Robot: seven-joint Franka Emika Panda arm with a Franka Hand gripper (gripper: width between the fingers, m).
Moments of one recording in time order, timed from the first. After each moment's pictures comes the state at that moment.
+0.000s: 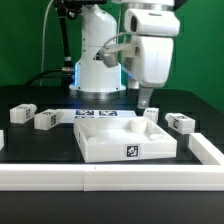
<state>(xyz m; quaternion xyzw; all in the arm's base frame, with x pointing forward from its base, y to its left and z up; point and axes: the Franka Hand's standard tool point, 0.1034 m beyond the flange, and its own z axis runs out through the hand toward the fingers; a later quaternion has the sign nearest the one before) 0.474 0.036 0.077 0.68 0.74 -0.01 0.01</state>
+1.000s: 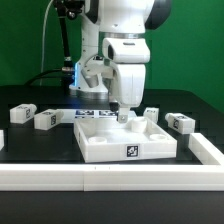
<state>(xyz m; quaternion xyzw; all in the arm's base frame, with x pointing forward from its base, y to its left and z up) 0.422 0.009 0.031 0.64 0.77 0.01 0.00</state>
